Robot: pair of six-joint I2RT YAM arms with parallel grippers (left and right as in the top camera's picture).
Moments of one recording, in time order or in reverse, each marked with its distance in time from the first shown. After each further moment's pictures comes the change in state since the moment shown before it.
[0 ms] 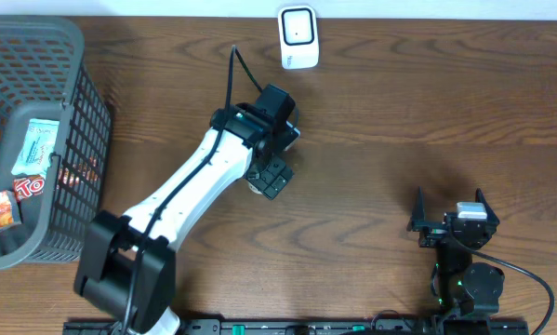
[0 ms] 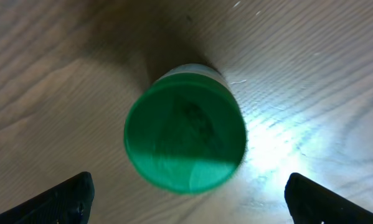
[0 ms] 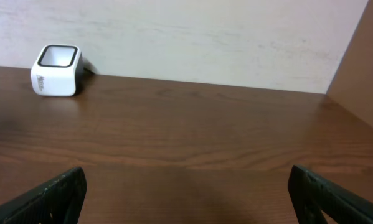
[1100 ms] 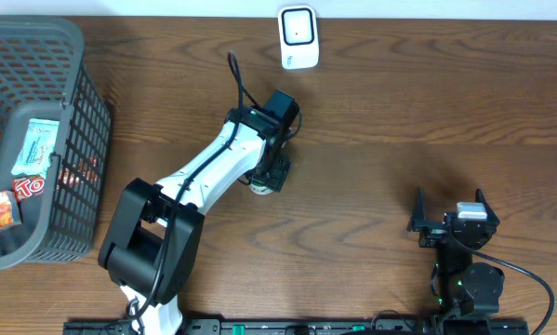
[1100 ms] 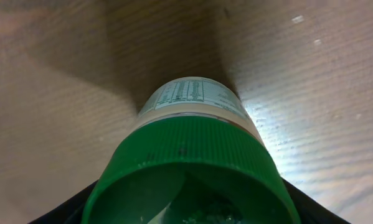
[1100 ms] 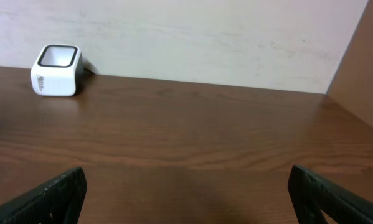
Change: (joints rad) left arm 0.003 0.138 0.000 0.052 0.011 -0.400; right arm 0.000 0.000 0.000 0.000 0.000 0.000
